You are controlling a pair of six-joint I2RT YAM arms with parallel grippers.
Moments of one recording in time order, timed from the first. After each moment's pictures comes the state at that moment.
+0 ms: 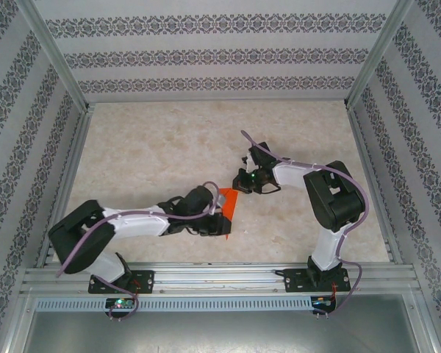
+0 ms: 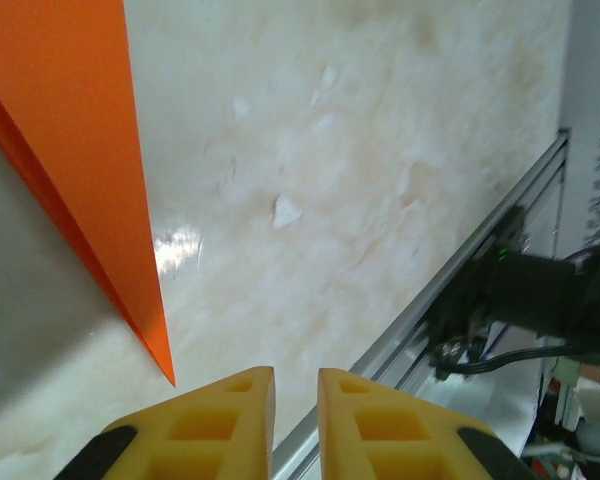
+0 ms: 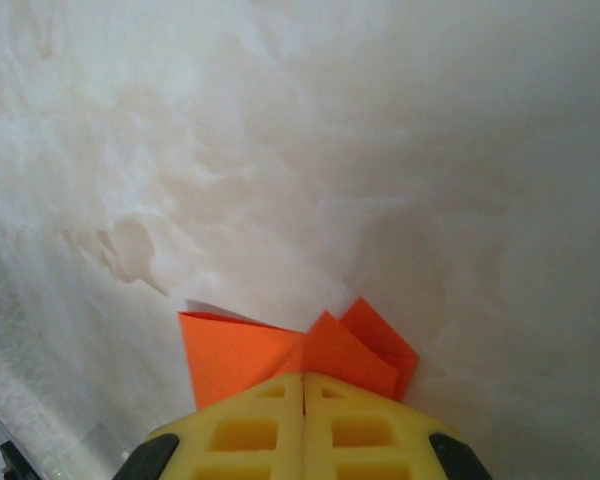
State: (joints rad) left arm -0.86 1.48 0.65 0.04 0.47 -0.92; right arm 0.42 1.85 1.02 -0.27 -0.53 0.65
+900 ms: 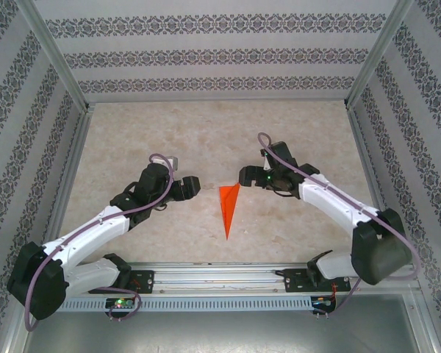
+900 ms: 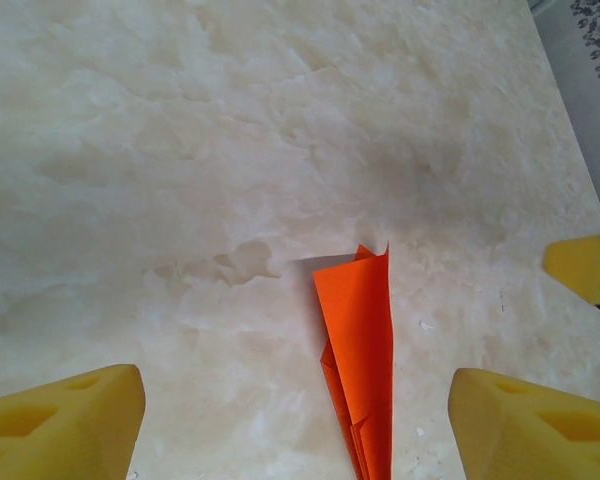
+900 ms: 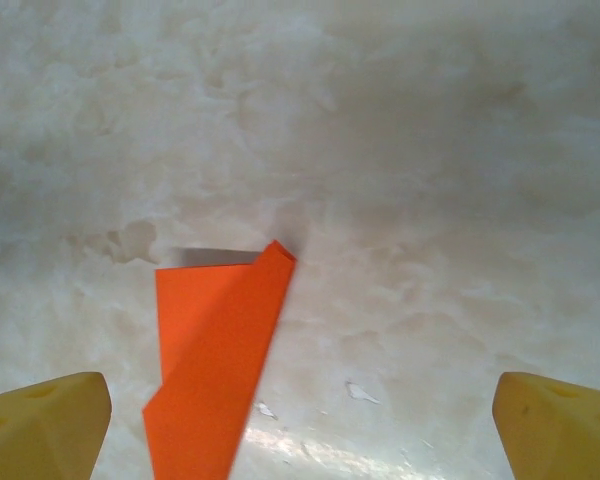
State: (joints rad) left arm -0.55 1.10 0.65 -0.17 0.07 -0.65; right arm 0.46 1.35 0.89 -0.49 -0.11 0.53
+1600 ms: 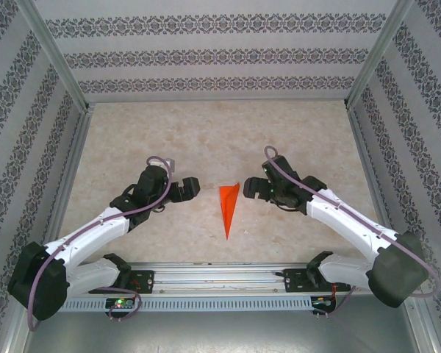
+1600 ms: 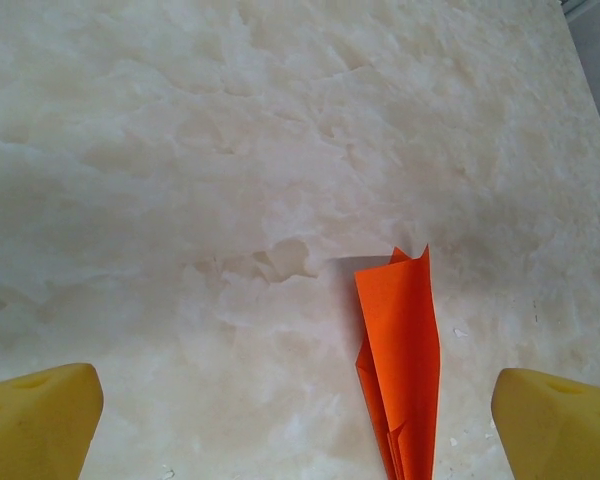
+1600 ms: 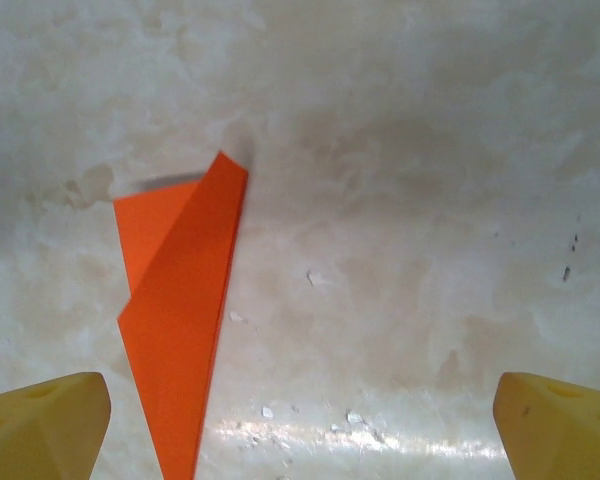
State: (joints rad) left arm -0.52 1.09 0.60 -0.14 0.05 -0.65; right arm 0.61 1.19 0.84 -0.68 0.06 0.73
